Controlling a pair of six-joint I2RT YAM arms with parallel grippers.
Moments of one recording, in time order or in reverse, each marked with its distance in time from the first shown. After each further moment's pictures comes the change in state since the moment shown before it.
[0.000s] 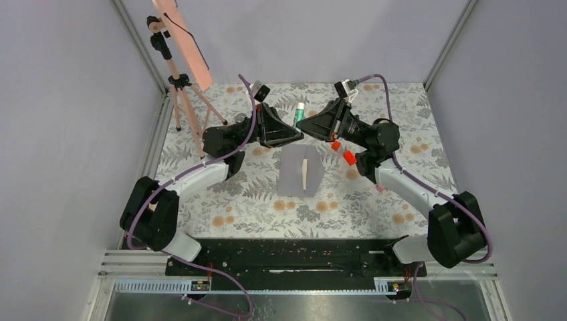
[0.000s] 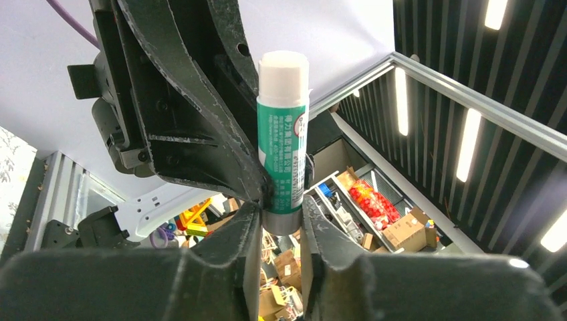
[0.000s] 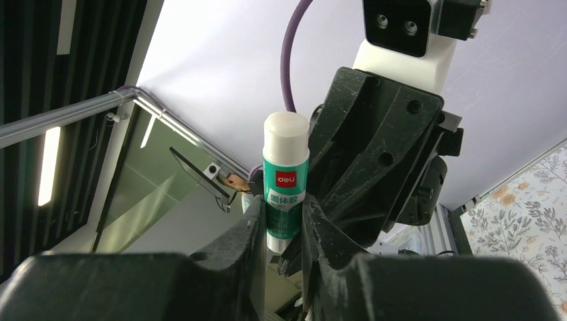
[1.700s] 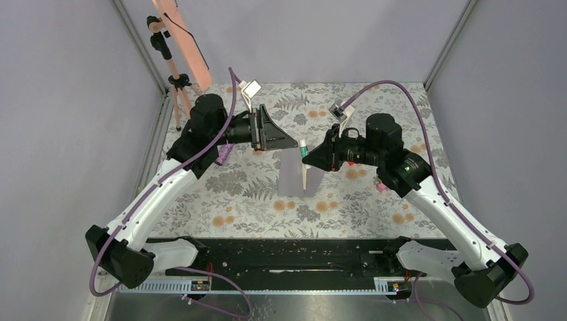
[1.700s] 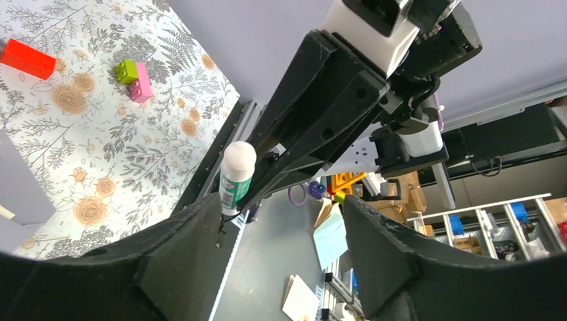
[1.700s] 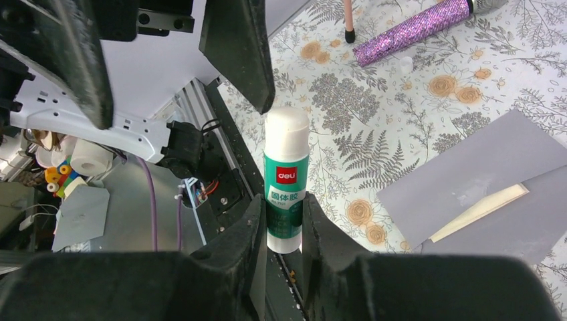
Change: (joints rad) left arm 0.010 -0.299 0.309 -1.547 -0.049 1.024; right arm 0.130 -0.319 0.229 -1.507 0.220 -1.255
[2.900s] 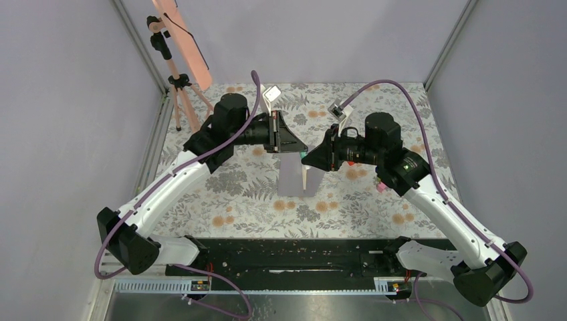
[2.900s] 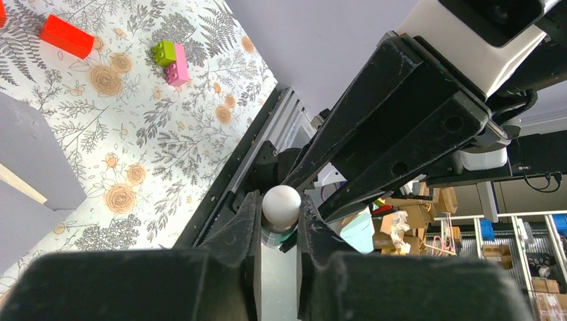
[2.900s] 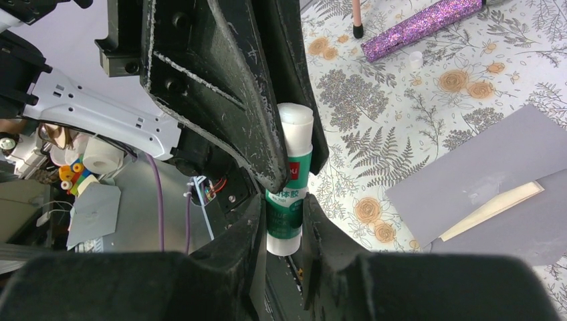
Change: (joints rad) left arm -0.107 0.111 0.062 -0.107 -0.140 0.082; right arm -0.002 0.014 0.004 -0.005 -0.030 0.012
